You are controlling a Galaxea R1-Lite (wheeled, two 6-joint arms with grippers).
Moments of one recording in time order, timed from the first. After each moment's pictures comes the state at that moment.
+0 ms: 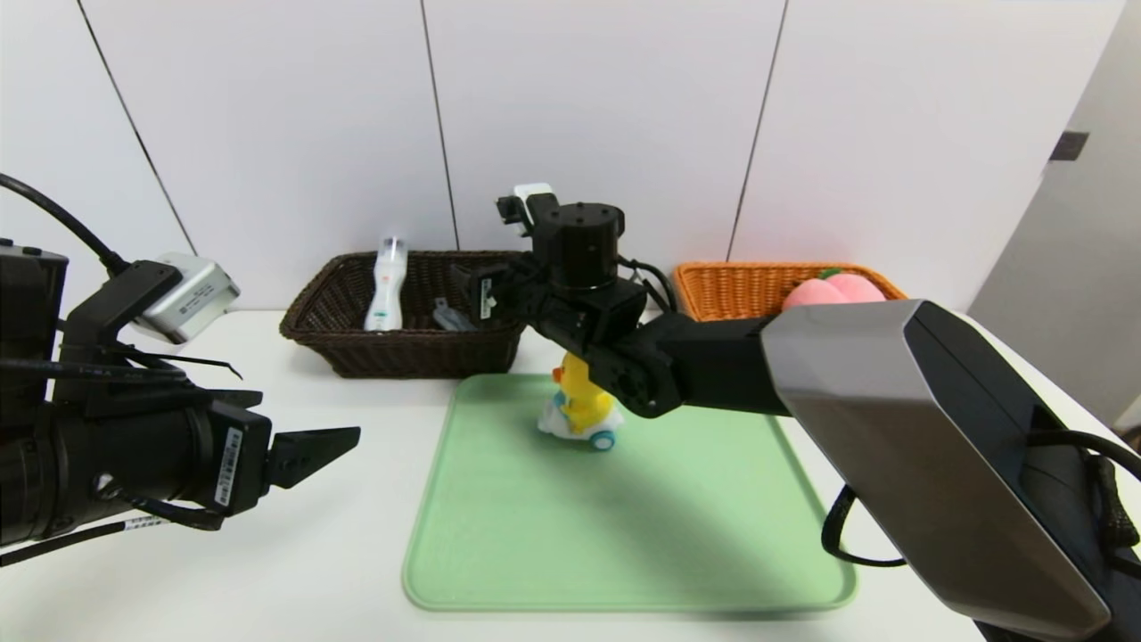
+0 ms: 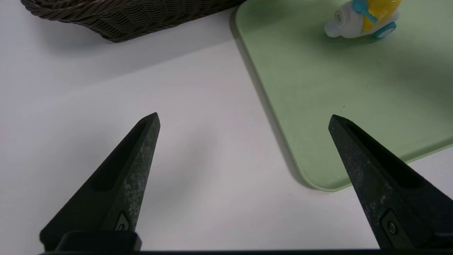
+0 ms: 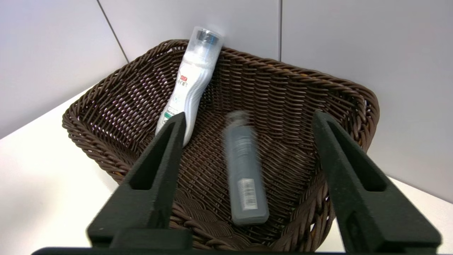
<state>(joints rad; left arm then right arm) -0.38 1.21 -0.78 0.08 0.04 -0.03 0.75 2.44 -1.96 -0.48 -0.07 0.10</state>
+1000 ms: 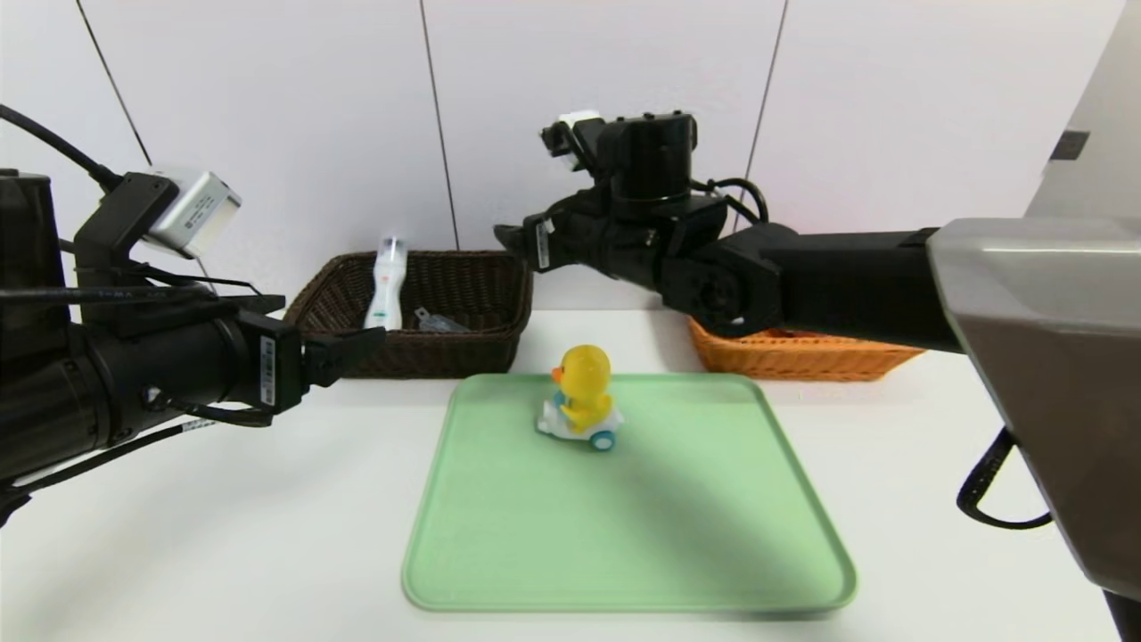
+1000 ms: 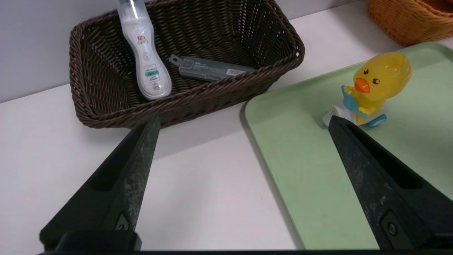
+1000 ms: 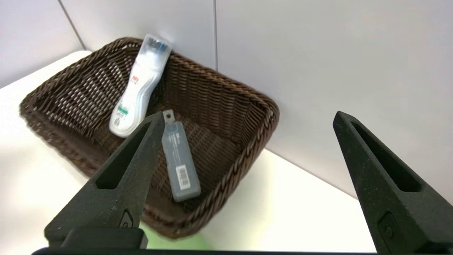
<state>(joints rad) -0.38 1.28 -0.81 -0.21 0.05 0.04 0.68 2.24 -1.95 -0.18 -0.09 -0.05</state>
